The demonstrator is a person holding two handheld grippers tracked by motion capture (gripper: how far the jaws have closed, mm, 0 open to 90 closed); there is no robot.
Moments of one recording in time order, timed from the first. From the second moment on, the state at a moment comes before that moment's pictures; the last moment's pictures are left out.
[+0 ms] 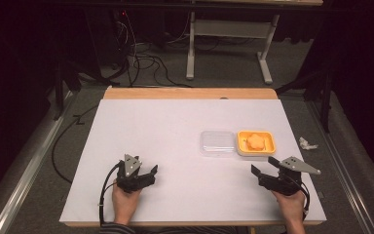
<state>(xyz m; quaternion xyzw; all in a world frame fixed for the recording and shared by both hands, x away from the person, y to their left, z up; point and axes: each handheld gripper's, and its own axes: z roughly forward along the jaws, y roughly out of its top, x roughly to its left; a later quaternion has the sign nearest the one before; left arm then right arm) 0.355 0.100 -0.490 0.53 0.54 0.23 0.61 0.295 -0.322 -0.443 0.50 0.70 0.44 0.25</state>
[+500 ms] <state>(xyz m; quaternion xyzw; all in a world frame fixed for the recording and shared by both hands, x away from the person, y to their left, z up) 0.355 0.100 -0.490 0.53 0.54 0.23 0.61 0.291 -0.310 -0.446 0.49 0.71 0.44 0.25</state>
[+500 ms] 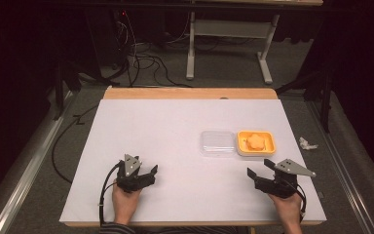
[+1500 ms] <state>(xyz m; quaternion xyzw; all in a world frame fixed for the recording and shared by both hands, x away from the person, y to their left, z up) 0.355 0.100 -0.490 0.53 0.54 0.23 0.61 0.304 -0.282 -0.459 0.48 0.75 0.39 0.25</state>
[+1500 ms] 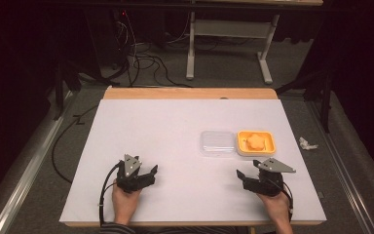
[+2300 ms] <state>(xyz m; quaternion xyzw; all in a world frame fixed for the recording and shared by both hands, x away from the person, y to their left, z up) 0.355 0.100 -0.490 0.53 0.54 0.23 0.61 0.315 -0.274 -0.470 0.49 0.75 0.36 0.26</state>
